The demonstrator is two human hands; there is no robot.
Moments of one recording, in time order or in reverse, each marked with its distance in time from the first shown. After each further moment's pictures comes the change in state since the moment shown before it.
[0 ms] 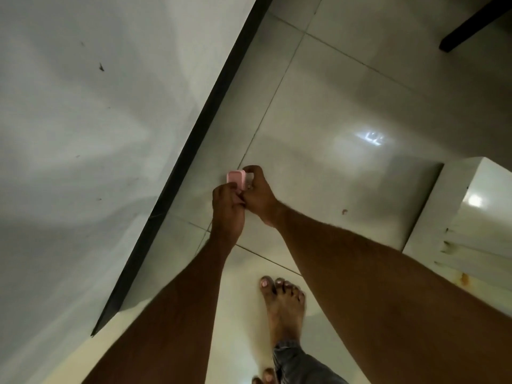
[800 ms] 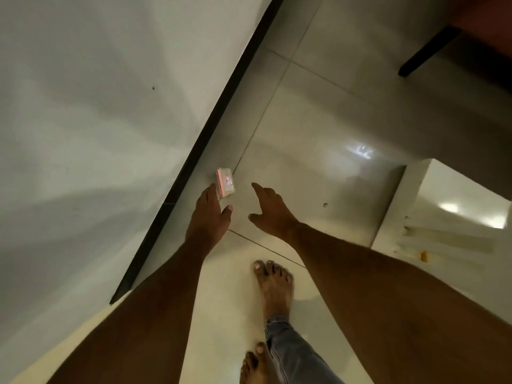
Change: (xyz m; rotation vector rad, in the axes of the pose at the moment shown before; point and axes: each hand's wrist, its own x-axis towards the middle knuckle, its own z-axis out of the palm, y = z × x) left_hand -0.104 0.044 -0.067 0.546 -0.018 0.149; right_hand -0.126 -0.007 -0.039 -0.833 -0.060 -0.117
